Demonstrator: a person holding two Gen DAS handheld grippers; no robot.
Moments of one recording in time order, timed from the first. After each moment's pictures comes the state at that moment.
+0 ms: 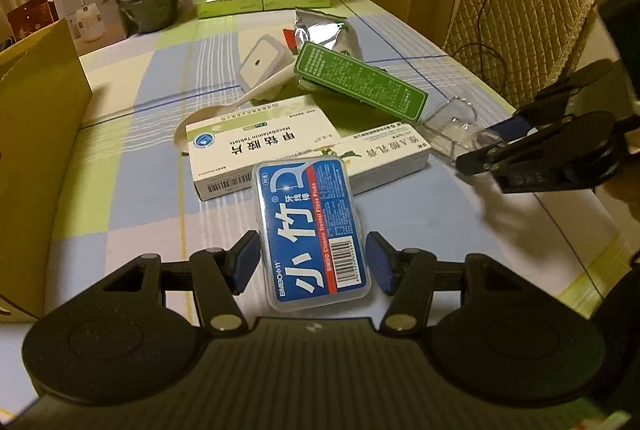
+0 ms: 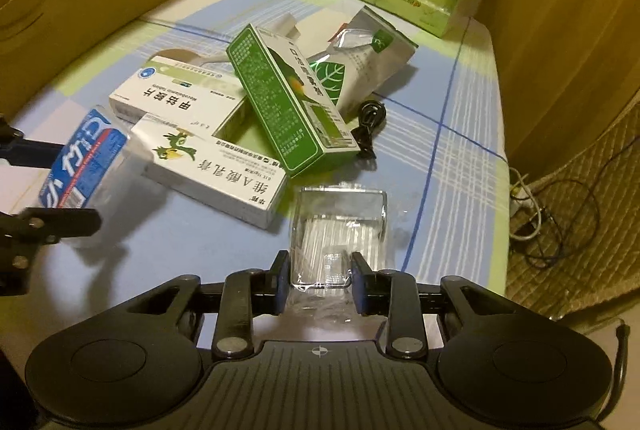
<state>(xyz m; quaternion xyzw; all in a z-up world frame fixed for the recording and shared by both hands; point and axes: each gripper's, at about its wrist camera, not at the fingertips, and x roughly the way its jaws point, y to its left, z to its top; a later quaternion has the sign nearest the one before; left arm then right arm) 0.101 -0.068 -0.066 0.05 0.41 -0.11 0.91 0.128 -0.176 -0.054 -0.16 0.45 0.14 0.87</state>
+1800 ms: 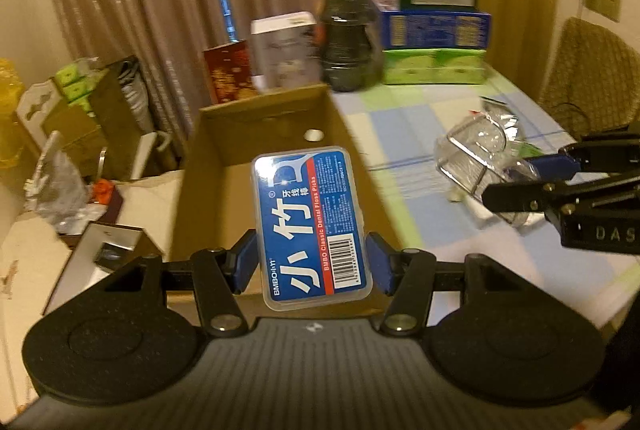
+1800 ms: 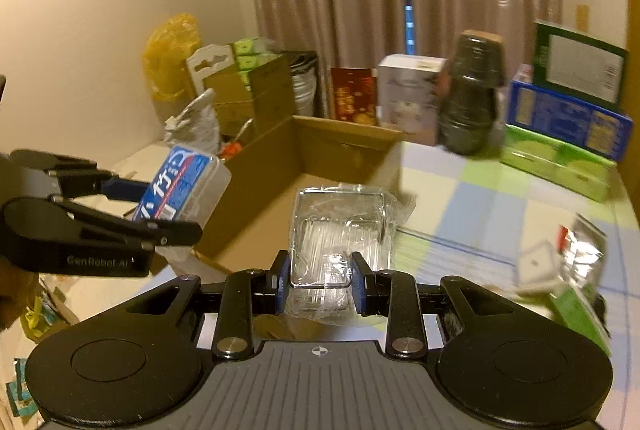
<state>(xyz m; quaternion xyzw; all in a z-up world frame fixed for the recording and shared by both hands) 0.042 0.200 0.102 0.07 0.36 0.00 0.93 0.078 0.107 0.086 -0.03 0.31 0.29 0.90</state>
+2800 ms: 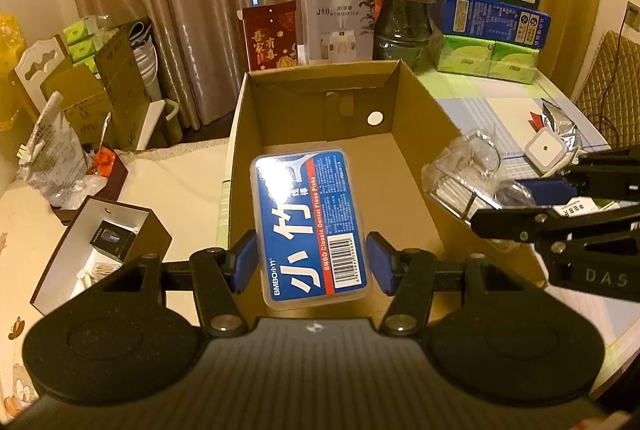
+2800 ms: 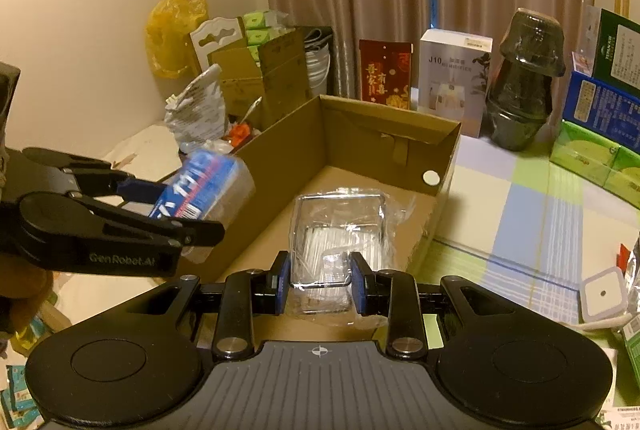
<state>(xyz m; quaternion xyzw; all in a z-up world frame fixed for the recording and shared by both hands) 0.107 0.287 0.058 0.03 0.39 0.01 0.92 0.146 0.182 0.044 -0.04 0.34 0.29 0.89</state>
